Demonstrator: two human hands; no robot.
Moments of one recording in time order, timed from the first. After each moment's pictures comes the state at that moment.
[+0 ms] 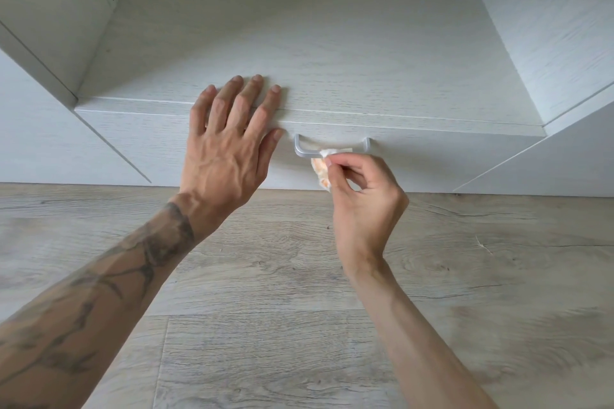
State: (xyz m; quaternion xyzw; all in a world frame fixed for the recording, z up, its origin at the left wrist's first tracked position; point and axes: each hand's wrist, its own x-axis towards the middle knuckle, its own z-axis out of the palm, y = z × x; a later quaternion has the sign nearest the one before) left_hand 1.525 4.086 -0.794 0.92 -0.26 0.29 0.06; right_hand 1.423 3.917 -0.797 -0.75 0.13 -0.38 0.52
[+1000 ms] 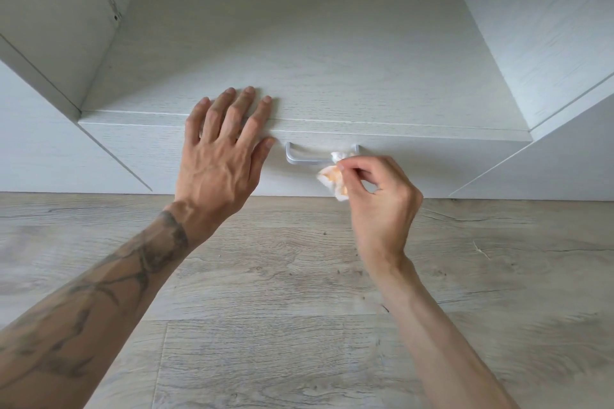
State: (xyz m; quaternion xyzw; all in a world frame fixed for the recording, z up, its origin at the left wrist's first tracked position) left_hand 1.521 4.085 -0.784 0.93 -0.25 0.27 0.06; right_hand 1.417 3.877 -0.786 -0.82 0.09 -0.38 0.41
